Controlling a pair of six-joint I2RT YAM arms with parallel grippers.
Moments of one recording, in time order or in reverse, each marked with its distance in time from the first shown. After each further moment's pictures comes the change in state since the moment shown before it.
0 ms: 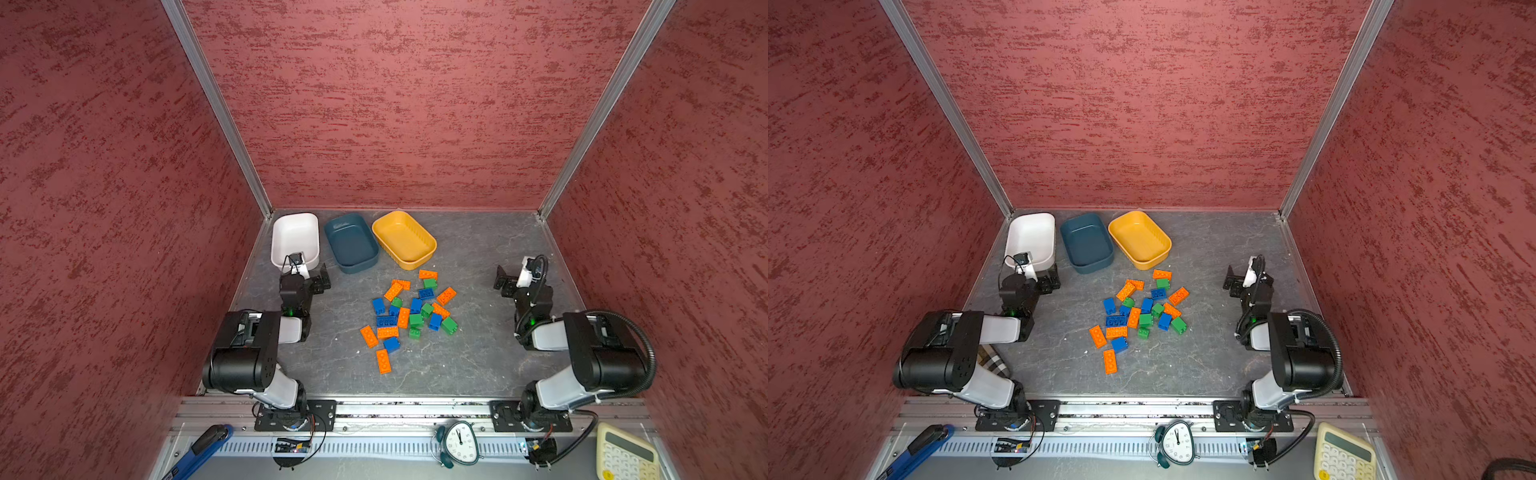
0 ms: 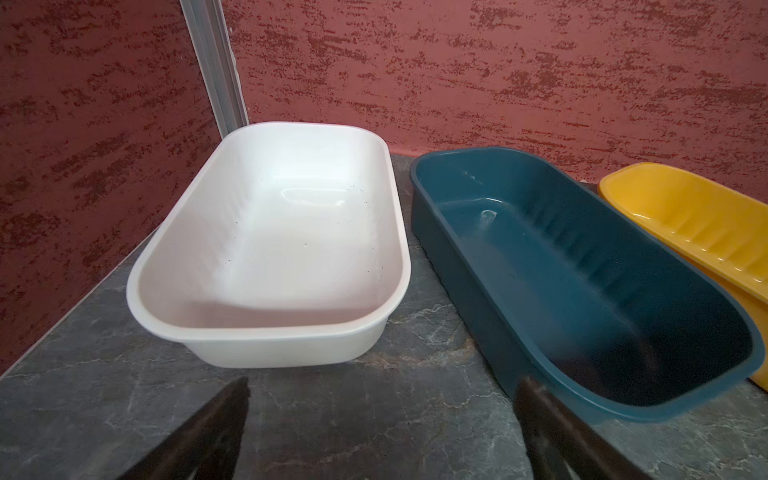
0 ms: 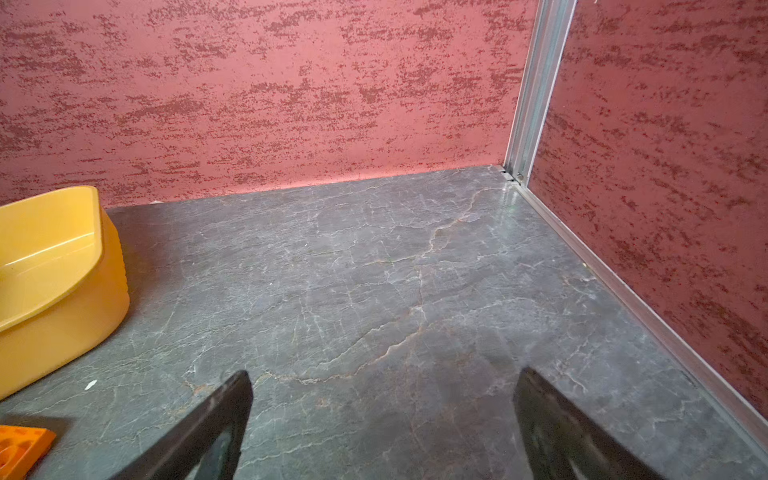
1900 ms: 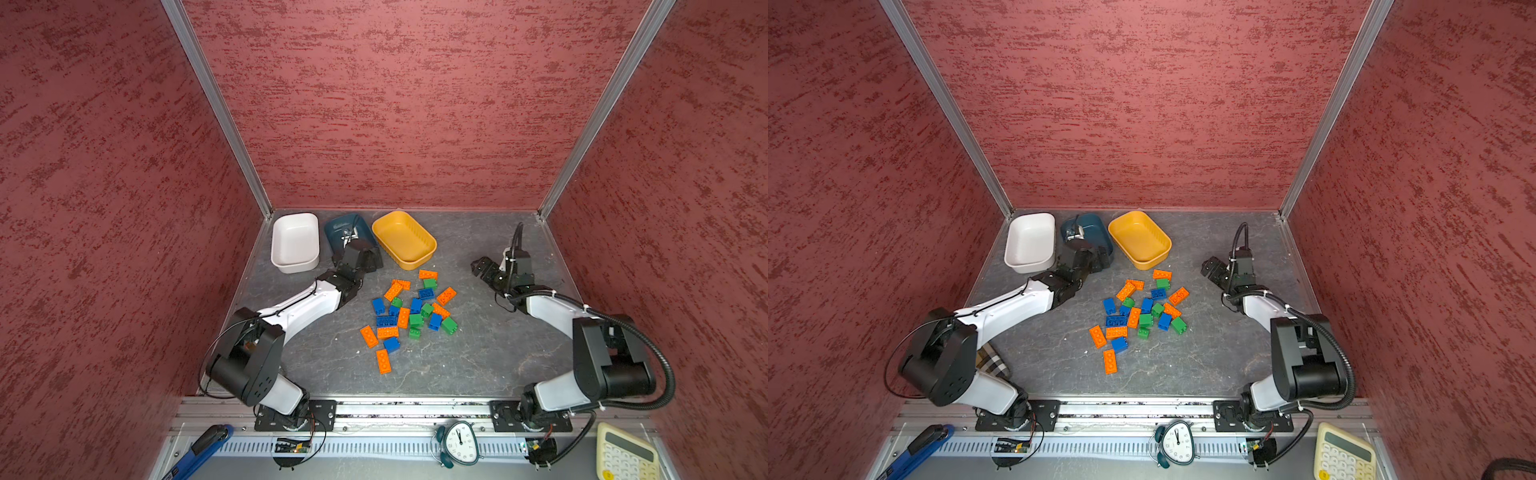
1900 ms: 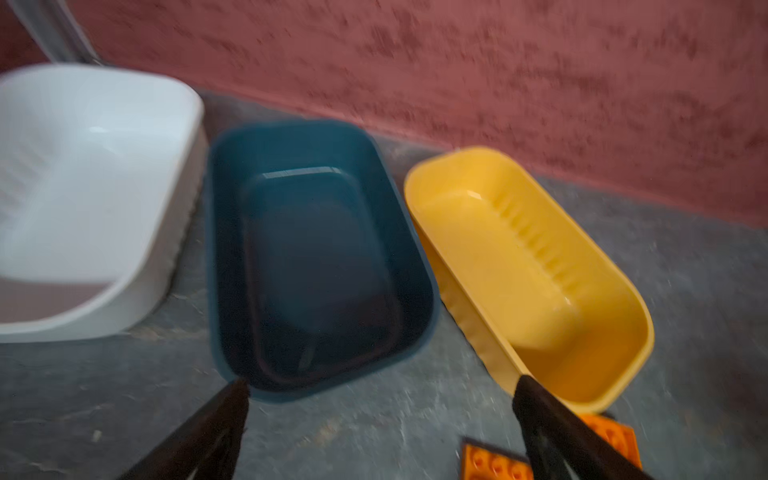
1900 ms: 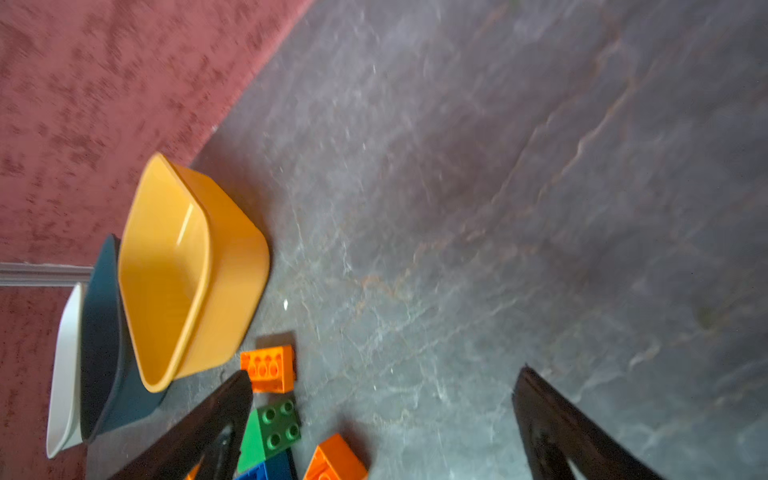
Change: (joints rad) left arm -0.529 0.016 0.608 -0.932 -0.280 -0.375; right arm 0.169 -0.042 0.442 -1.059 -0.204 0.674
